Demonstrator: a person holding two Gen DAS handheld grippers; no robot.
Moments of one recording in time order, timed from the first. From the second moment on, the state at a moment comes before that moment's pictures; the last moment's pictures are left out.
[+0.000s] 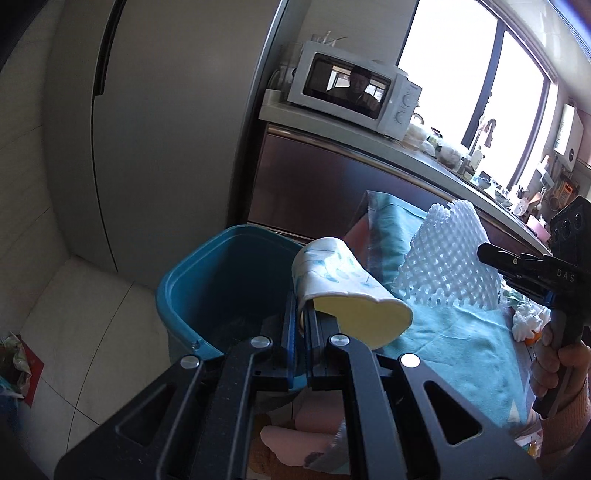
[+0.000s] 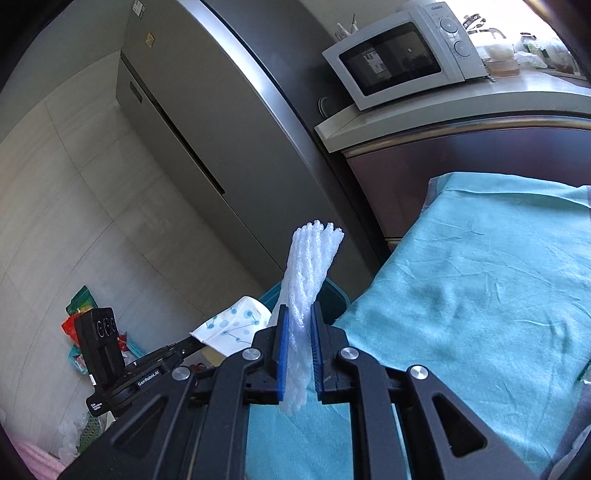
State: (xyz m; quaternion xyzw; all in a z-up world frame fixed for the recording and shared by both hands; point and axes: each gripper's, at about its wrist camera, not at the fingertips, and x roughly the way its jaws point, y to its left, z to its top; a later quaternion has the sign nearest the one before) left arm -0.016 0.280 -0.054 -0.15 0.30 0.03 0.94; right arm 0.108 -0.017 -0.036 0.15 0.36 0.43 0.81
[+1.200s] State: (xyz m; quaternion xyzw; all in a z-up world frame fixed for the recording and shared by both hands) left arm 0.058 0.317 -0.124 -0.17 0.39 0.11 0.90; right arm 0.146 0.127 -0.085 0.03 0.48 0.43 0.77
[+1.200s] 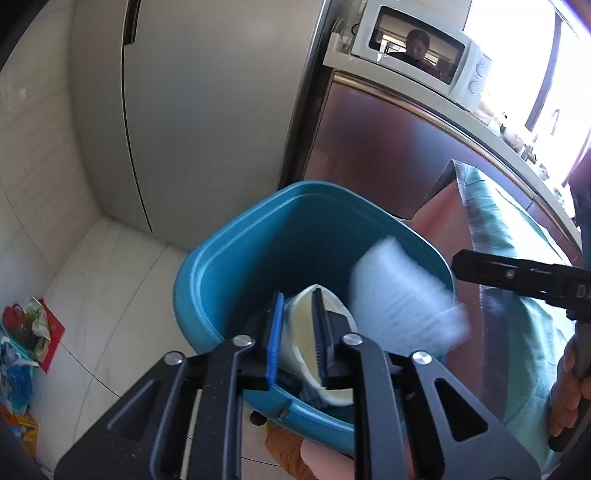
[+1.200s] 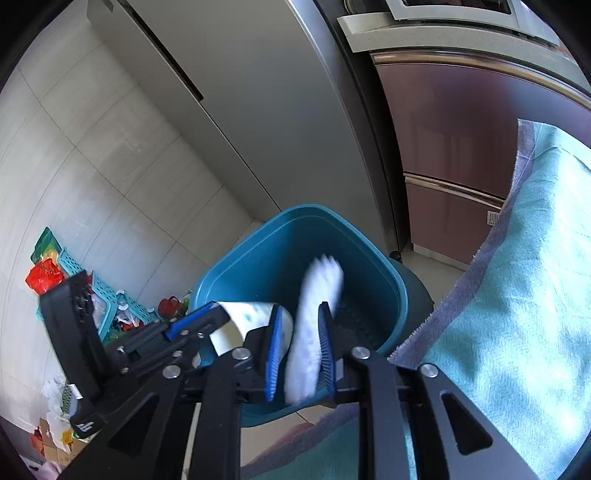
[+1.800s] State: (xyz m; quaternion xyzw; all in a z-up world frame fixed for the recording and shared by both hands) left arm 0.047 0.269 -0.093 -0.15 0.34 0.03 0.93; right arm 0.120 0.065 -0.055 0.06 0.43 0.44 0.79
